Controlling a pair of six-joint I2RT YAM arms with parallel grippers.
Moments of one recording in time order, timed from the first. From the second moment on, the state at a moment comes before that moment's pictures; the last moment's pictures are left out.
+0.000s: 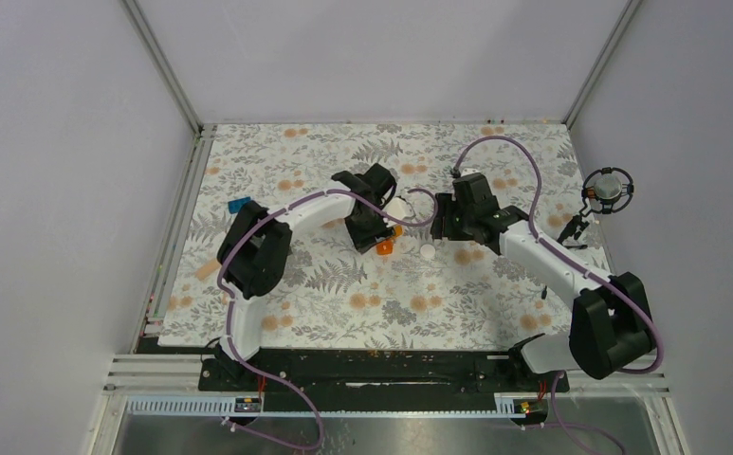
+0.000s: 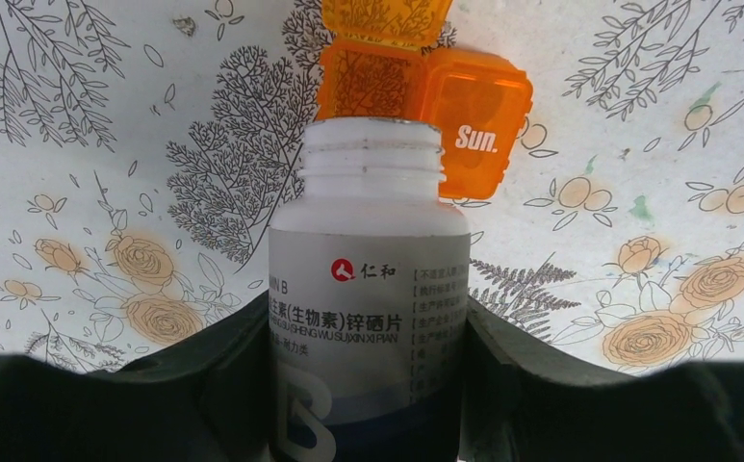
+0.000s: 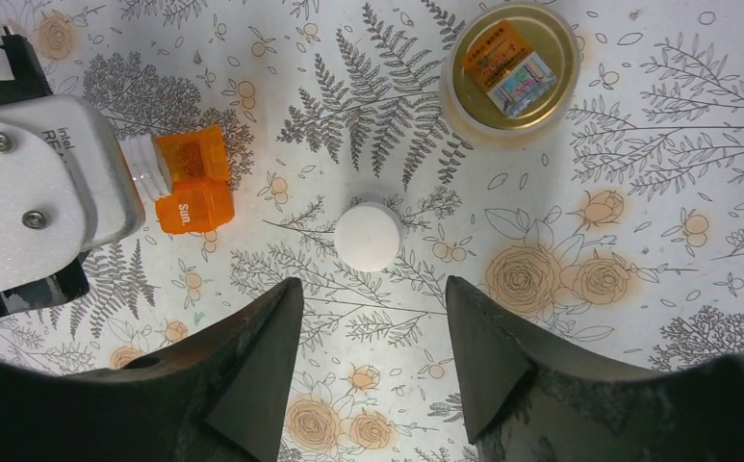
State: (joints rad) left arm -0.69 2.03 1.58 -0.86 0.08 0.50; right arm 0.44 1.39 0.94 -0.41 0.04 0.41
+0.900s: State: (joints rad) left arm -0.72 2.05 1.59 -0.87 0.02 0.50; right arm 0.44 1.32 0.92 -0.48 0.30 0.43
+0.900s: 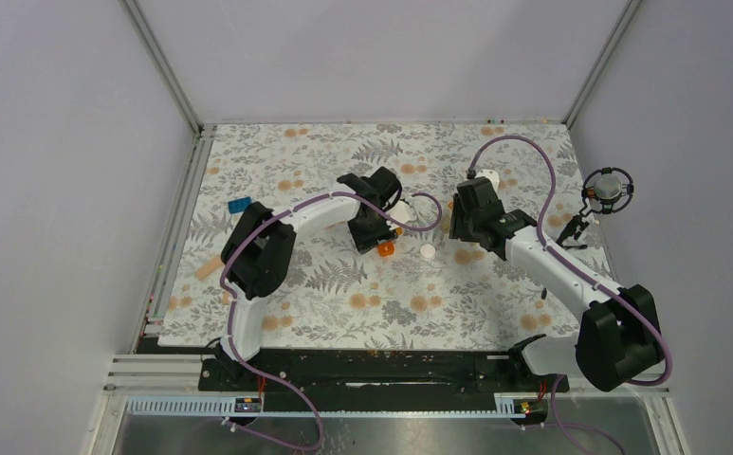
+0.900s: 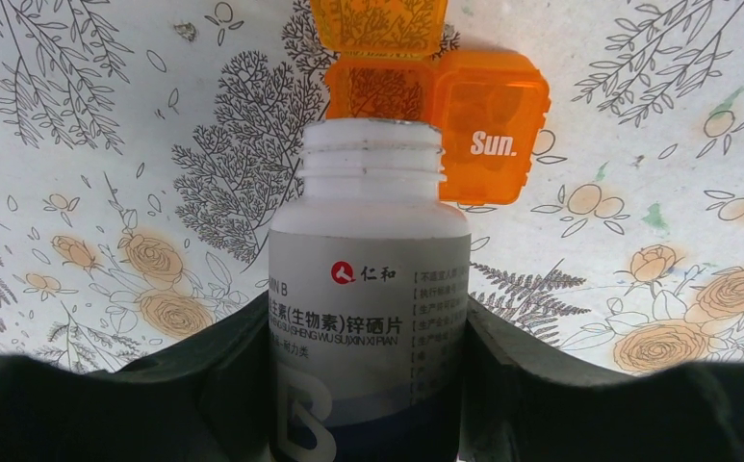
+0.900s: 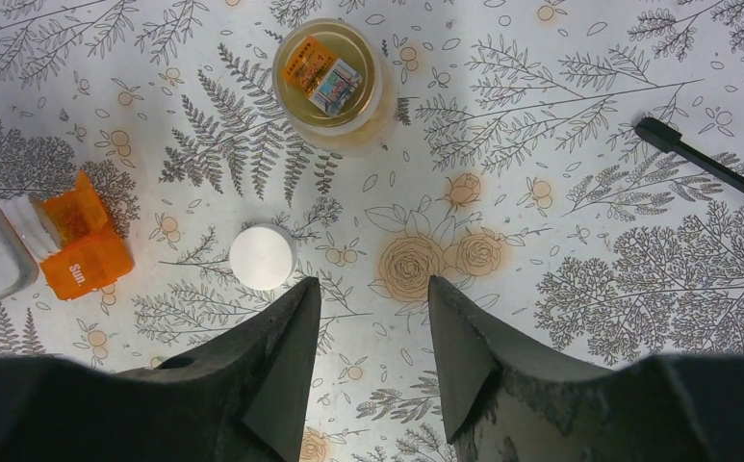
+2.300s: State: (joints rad) left arm -0.80 2.00 1.51 -0.79 -0.14 0.49; right arm 0.44 1.32 0.90 -0.49 0.30 0.44
